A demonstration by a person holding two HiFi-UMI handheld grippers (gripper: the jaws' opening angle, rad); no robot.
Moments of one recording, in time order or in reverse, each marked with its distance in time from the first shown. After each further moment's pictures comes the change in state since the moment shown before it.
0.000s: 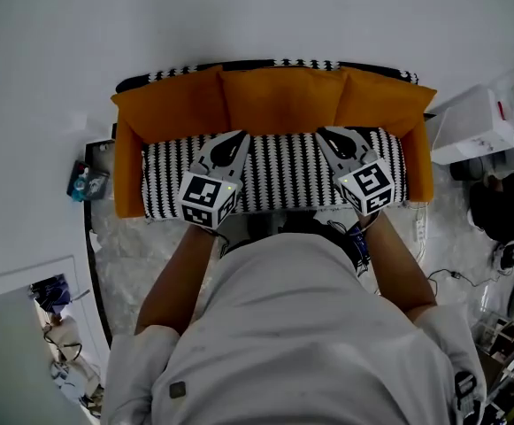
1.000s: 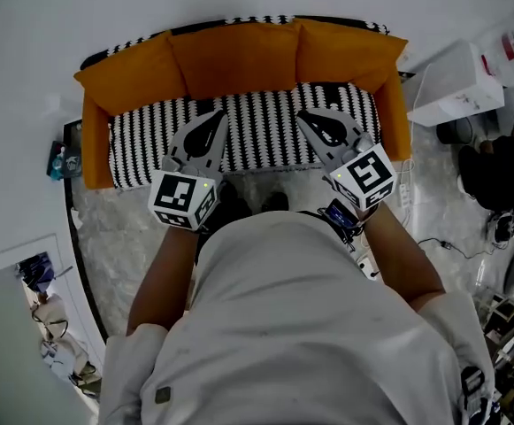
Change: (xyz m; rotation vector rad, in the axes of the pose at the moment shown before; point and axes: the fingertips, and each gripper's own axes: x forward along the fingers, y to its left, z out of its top) left arm 0.022 -0.184 0.014 0.028 -0.047 0.036; right arm -0.173 -0.017 -0.040 -0.007 -0.066 0.095
